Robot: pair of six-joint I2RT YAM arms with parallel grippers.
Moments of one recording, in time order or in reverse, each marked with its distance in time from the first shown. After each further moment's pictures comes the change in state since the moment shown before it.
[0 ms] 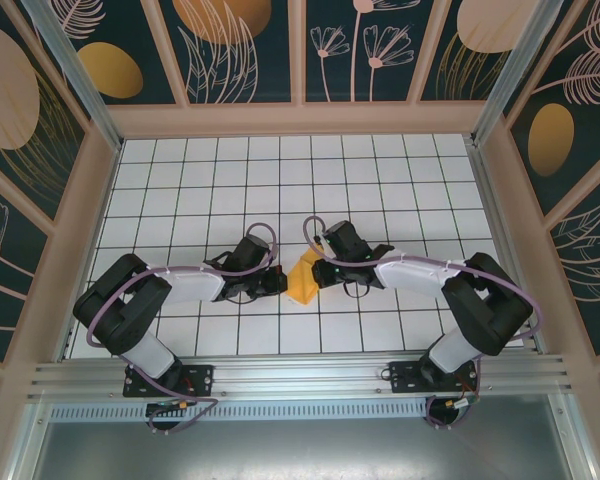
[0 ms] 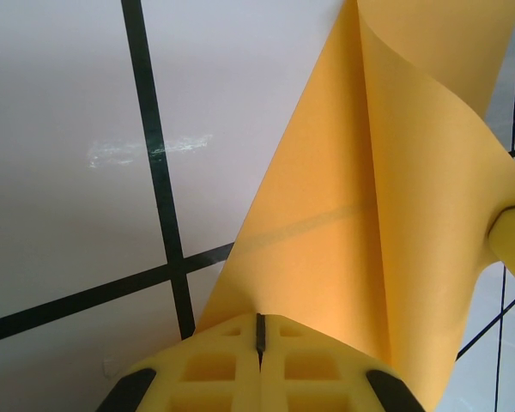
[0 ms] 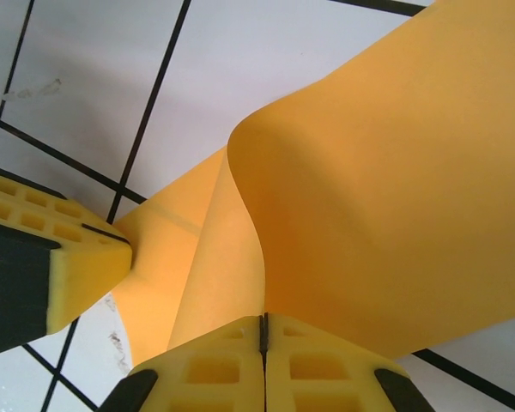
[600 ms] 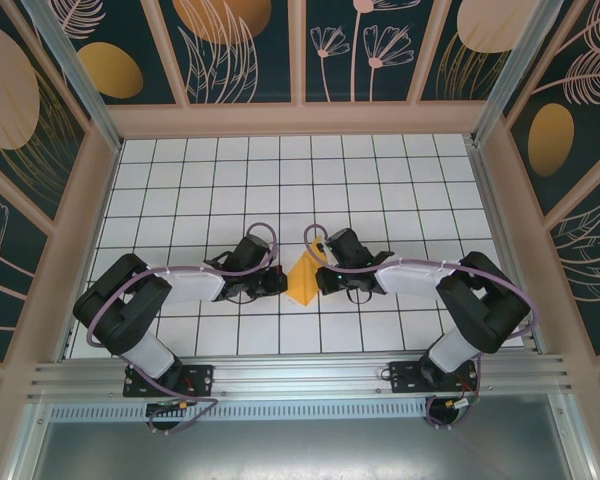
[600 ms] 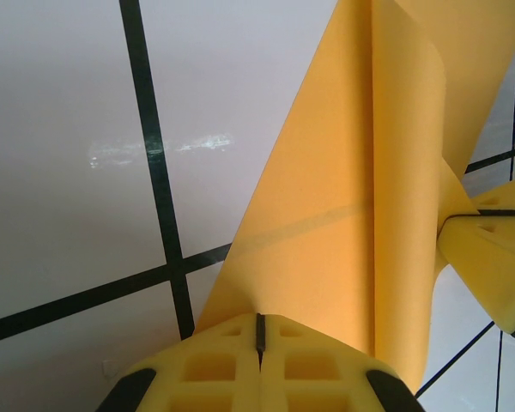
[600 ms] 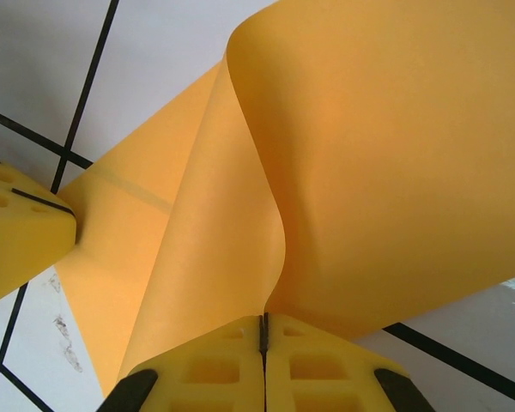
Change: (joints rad) left arm 0.000 0.000 0.002 -0.004 0.000 0.003; right arm 0.000 0.012 -0.069 0.061 0.009 -0.007
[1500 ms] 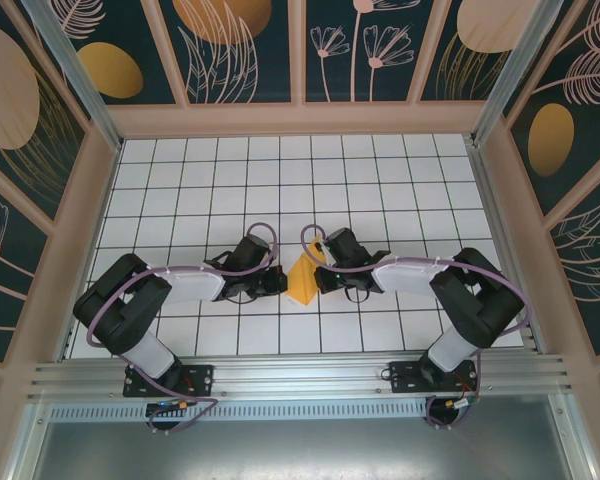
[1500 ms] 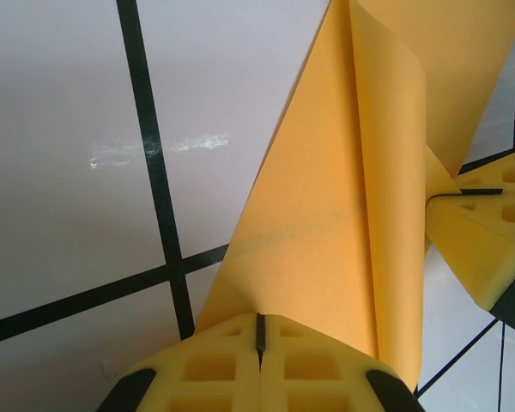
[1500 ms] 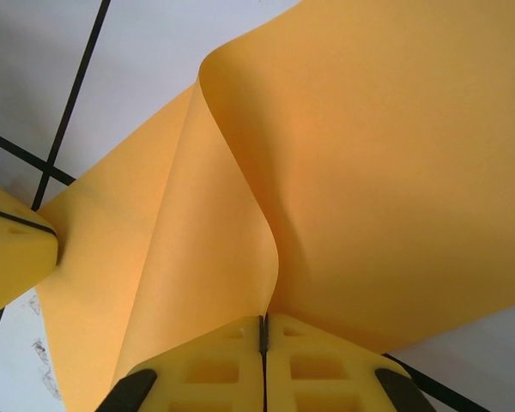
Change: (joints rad) left arm 0.000 0.000 0.002 -0.003 0.000 0.008; right arm 0.000 0.039 0.013 0.030 0.016 -0.020
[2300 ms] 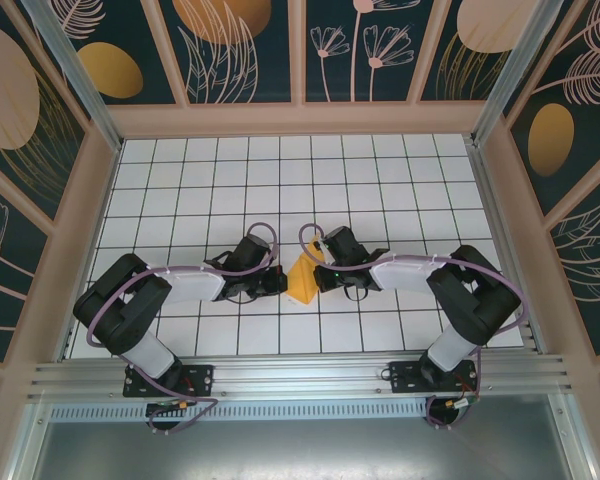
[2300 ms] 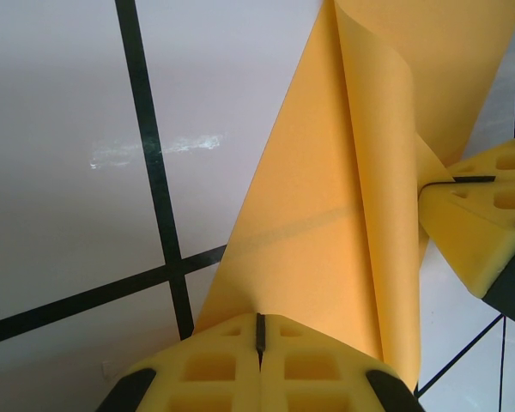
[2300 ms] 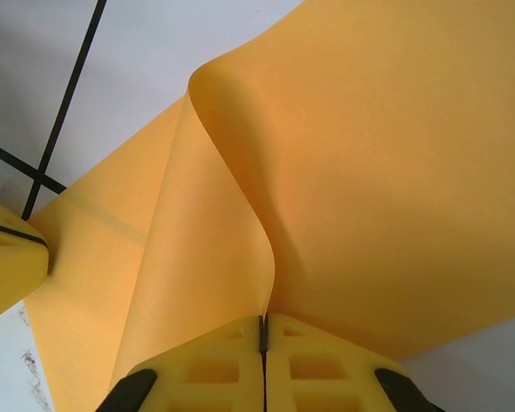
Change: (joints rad) left arm 0.000 0.000 0.002 -0.003 -0.001 0.003; right arm -0.006 0.024 0.019 -0.007 0.003 -0.023
